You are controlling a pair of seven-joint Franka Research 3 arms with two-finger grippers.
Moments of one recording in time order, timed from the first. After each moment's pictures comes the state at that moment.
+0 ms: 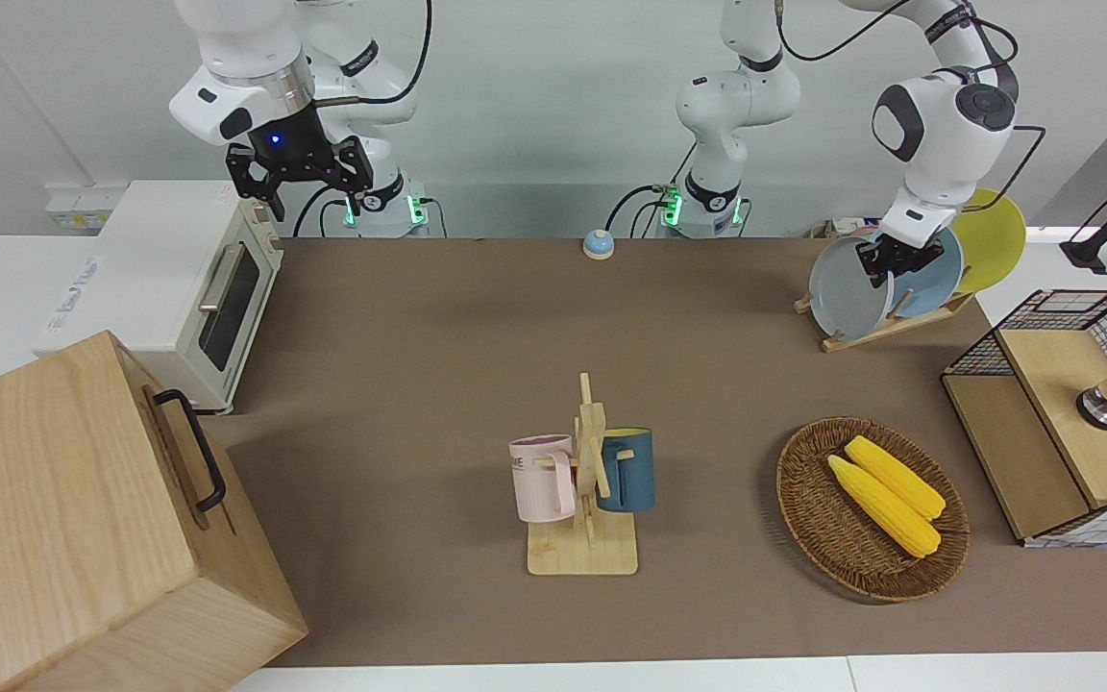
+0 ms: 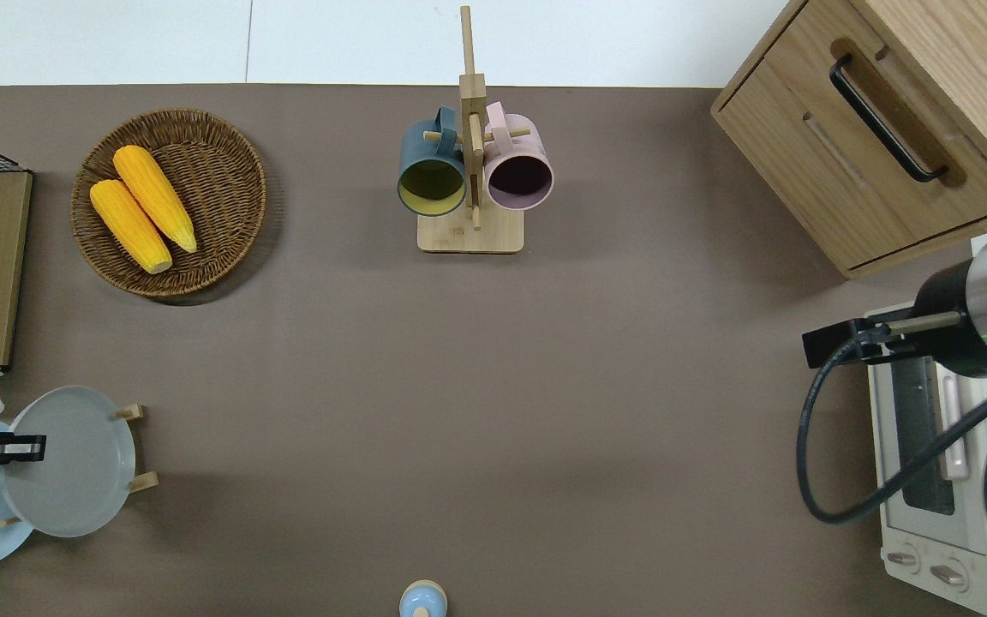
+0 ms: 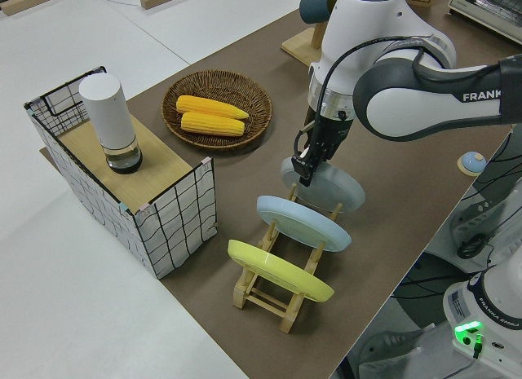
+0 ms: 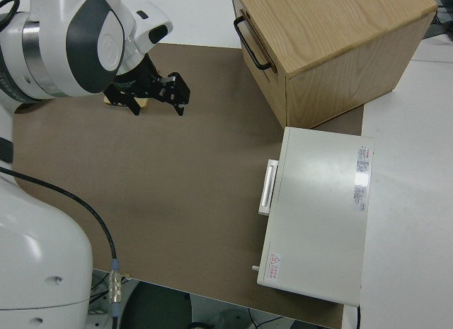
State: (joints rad) left arm 0.14 -0.25 0.12 -2.33 0.18 2.07 0.22; right arm -0.05 -0.02 0.19 -1.50 0.00 1.42 0.06
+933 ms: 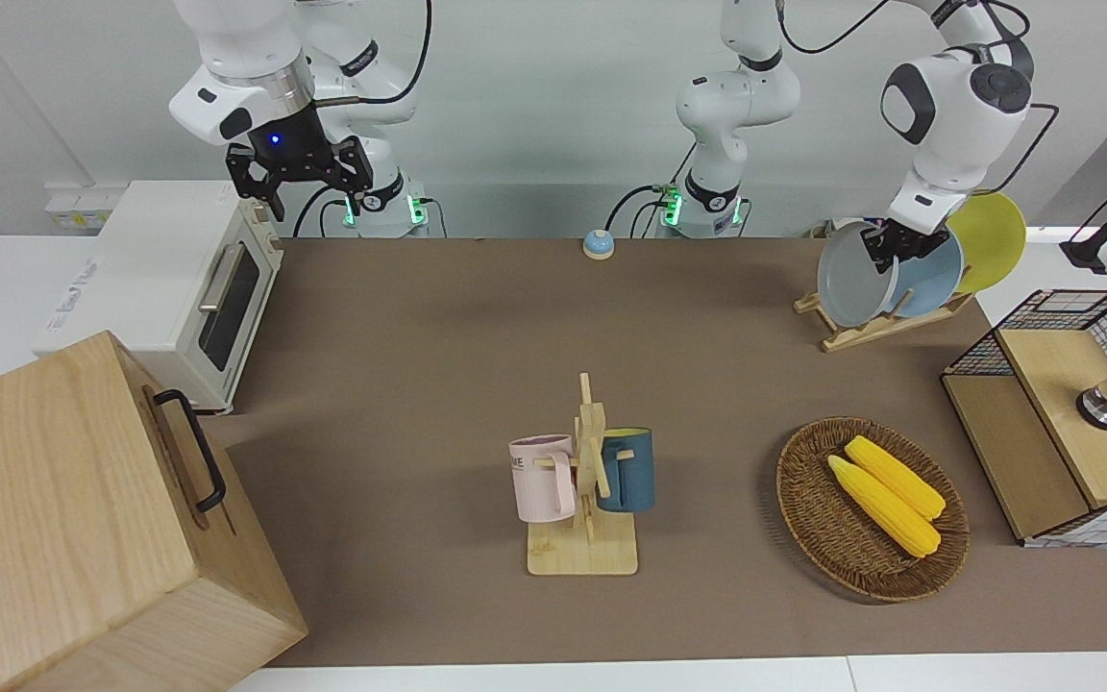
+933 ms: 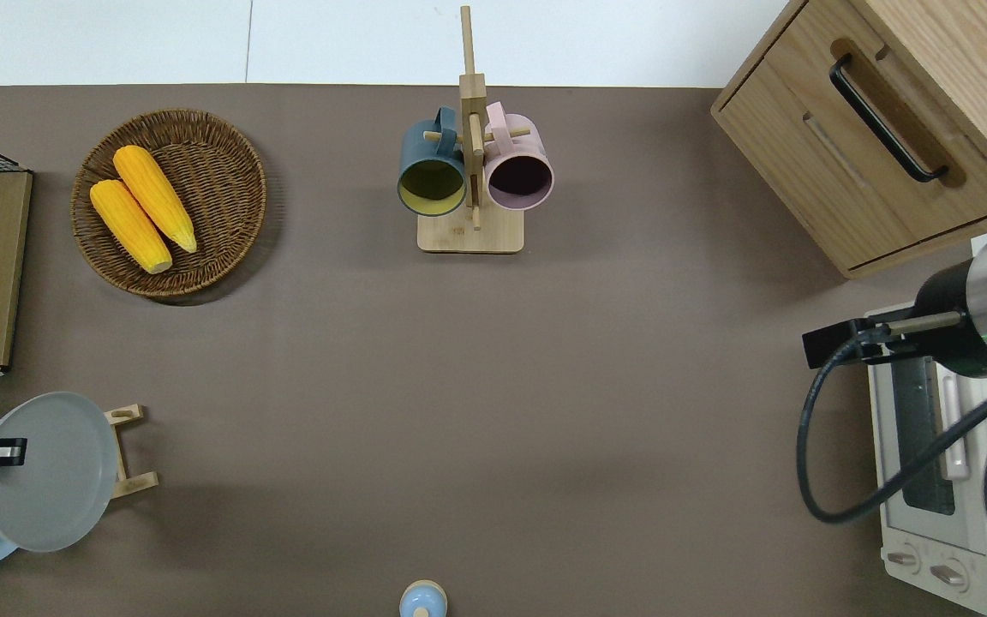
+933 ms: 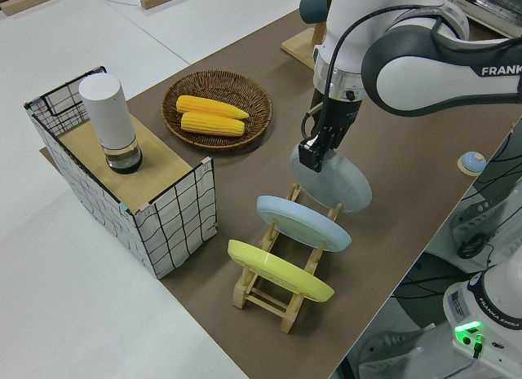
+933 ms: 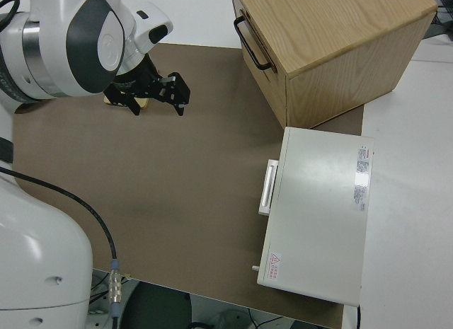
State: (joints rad) left arm 0.14 -0.27 0.11 -2.24 0.17 1.92 0.20; right arm -0.05 -0.02 0.19 -1.50 0.00 1.42 0.06
